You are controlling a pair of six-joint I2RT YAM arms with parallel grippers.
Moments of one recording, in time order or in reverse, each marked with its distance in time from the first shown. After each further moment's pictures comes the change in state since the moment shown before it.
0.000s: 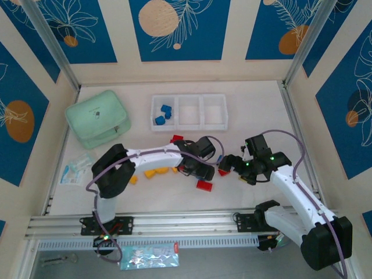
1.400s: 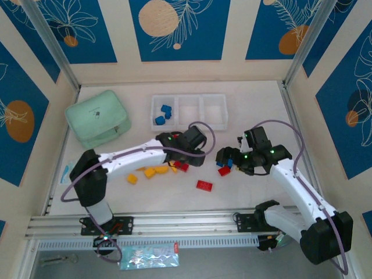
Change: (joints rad) left arm 0.065 -0.242 -0.017 -0.029 -0.174 0.026; right arm 0.030 0.072 0.128 0.026 -0.016 -0.077
